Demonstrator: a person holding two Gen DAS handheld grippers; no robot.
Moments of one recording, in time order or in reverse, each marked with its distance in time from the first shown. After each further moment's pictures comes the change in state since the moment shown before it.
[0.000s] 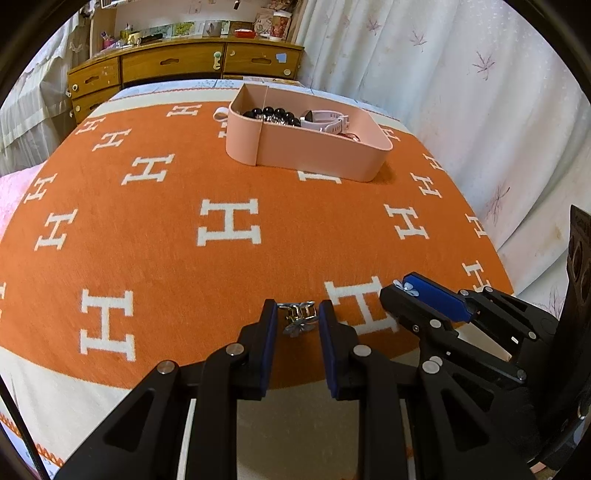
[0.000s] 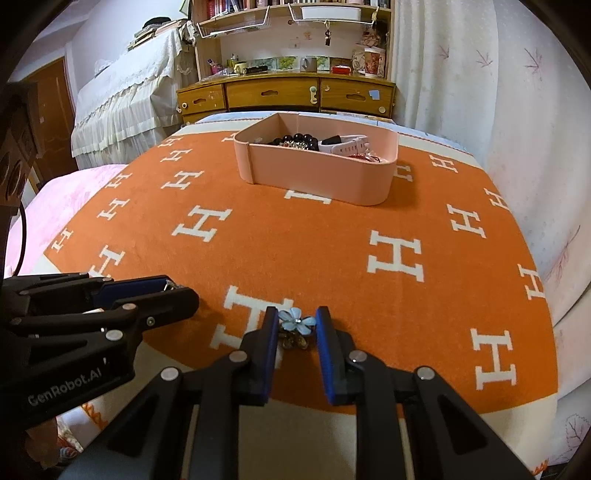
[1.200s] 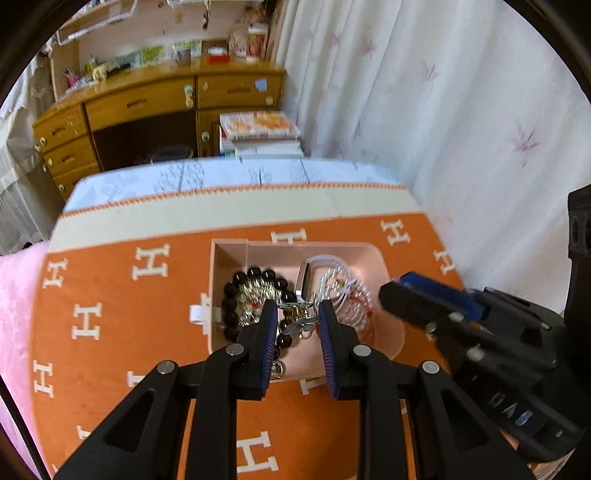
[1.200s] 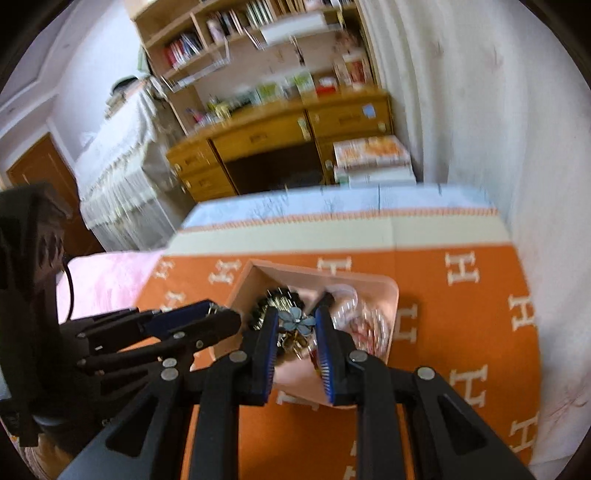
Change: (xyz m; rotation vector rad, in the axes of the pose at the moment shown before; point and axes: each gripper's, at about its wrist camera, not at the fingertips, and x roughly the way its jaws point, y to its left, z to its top) left arm 0.037 -0.003 0.208 0.086 0.029 -0.015; right arm 0.035 -0.071 0.192 0.213 0.007 0.158
